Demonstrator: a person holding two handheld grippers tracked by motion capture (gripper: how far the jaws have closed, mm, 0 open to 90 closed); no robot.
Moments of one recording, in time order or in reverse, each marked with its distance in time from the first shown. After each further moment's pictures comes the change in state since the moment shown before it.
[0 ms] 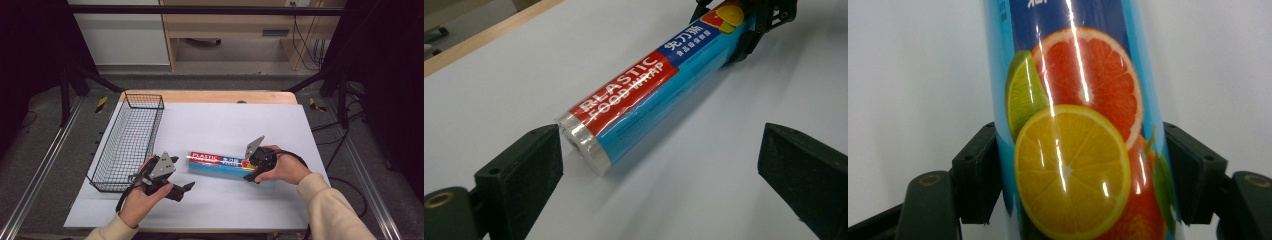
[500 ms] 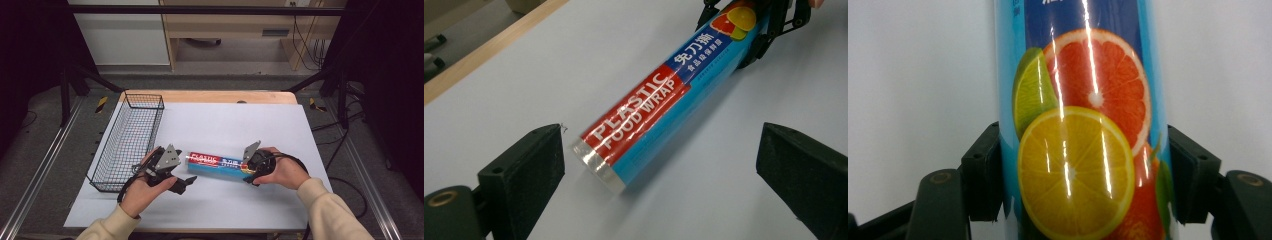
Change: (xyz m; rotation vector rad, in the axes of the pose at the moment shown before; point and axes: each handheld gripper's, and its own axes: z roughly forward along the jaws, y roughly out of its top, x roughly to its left) left arm 0.010 0.026 0.003 0.053 -0.010 0.089; right arm 0.015 0.006 -0.002 0.028 -0.056 -0.068
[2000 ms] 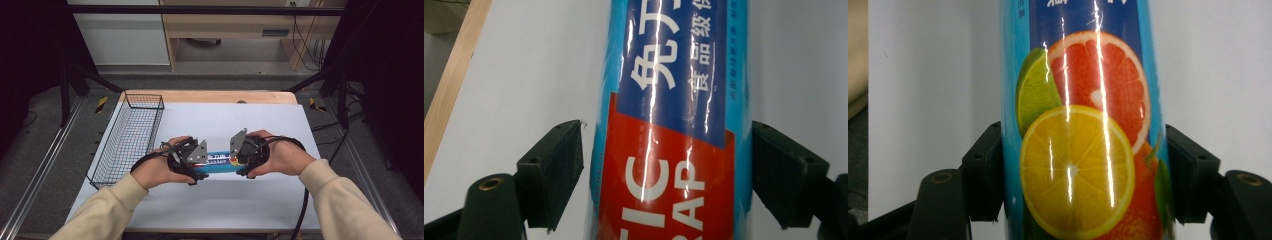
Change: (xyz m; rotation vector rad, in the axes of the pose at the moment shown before) left arm -0.001 0.062 0.033 0.224 -0.180 0.412; right arm 0.019 0.076 -0.083 0.031 -0.003 -0.258
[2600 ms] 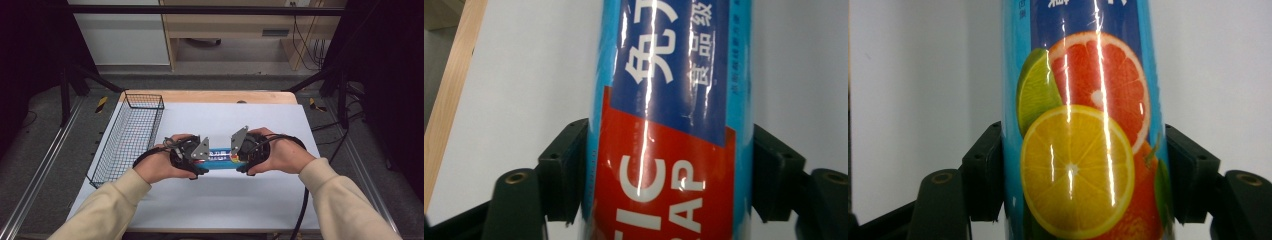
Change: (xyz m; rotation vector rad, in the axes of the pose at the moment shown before) left arm 0.012 0.004 0.004 0.042 -0.003 0.044; right arm -0.005 -0.002 -0.001 -0.005 -0.029 0.014
